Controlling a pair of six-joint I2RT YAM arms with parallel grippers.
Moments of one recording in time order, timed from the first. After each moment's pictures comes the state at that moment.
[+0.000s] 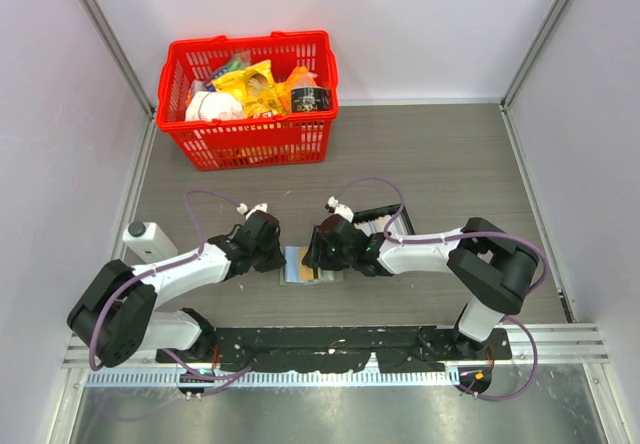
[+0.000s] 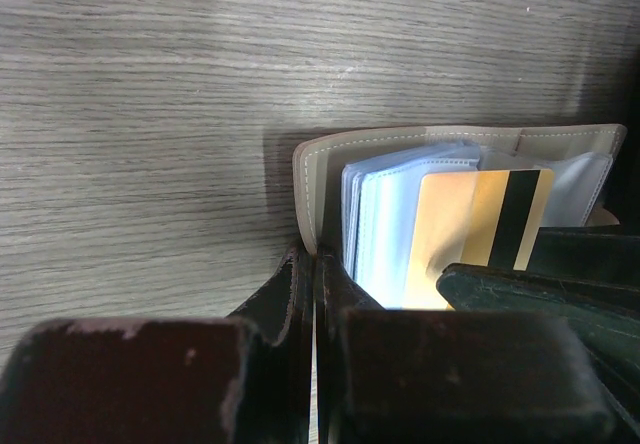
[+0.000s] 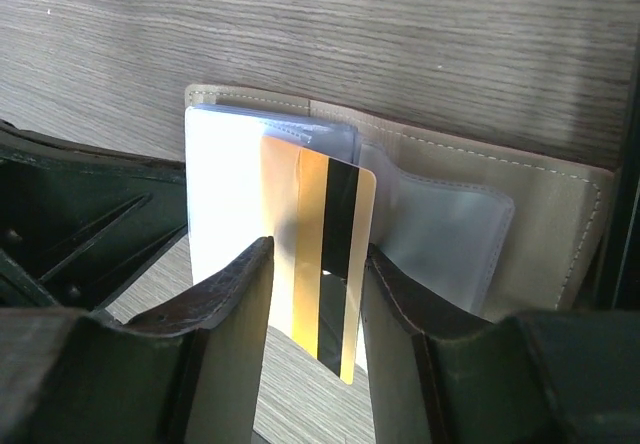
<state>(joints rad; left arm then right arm) -0.67 1.30 0.53 -0.22 -0.07 -0.83 1.00 1.68 0.80 0.10 0.06 0.96</state>
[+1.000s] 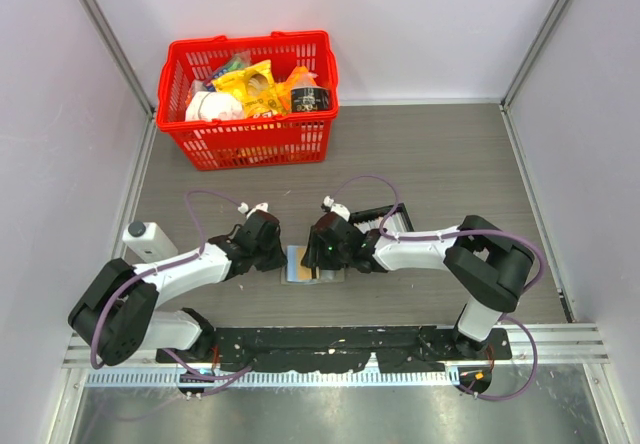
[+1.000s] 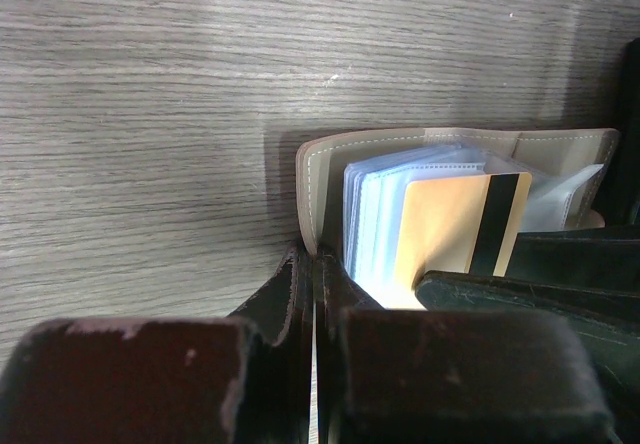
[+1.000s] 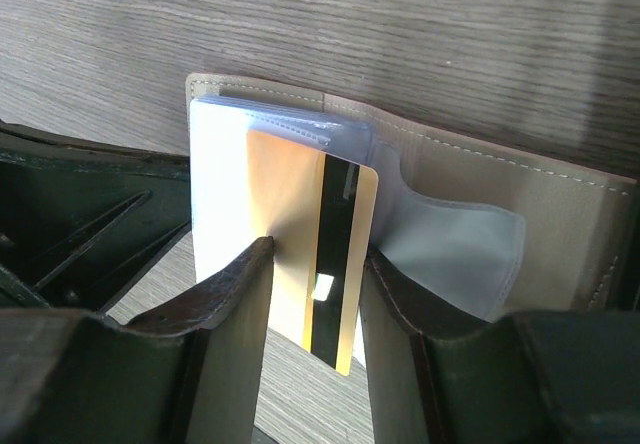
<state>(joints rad) -0.67 1.31 0.52 -0.19 -0.05 -0.83 1.00 1.70 0.85 0.03 0.04 0.95</state>
